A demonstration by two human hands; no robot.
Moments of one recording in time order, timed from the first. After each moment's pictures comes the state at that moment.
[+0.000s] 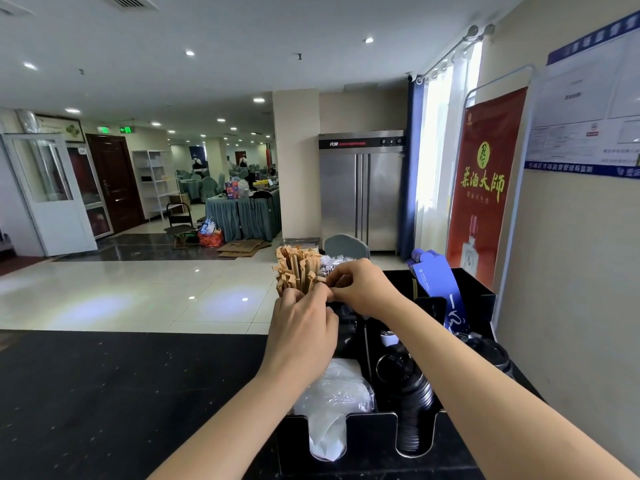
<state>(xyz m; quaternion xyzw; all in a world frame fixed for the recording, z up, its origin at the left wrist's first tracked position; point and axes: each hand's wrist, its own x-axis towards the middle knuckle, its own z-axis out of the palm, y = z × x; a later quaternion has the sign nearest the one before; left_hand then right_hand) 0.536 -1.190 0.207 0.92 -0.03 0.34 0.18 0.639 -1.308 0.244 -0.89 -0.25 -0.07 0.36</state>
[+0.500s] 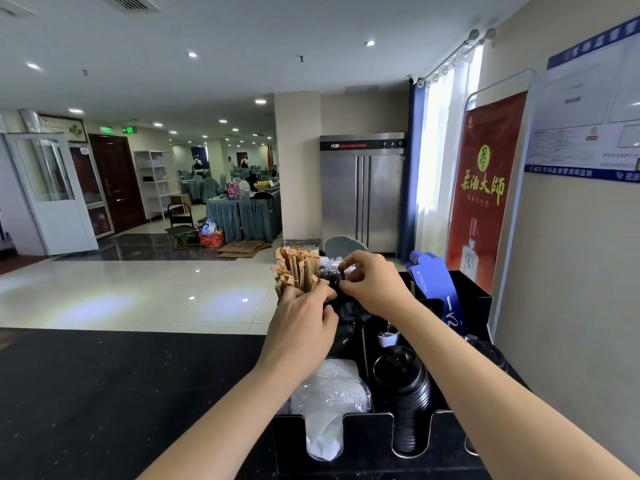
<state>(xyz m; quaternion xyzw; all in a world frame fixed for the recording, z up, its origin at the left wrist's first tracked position) 0.535 -1.191 0.215 0.92 -0.05 0.32 0.24 0.643 -1.323 0.244 -0.88 -0.22 -0.14 0.40</state>
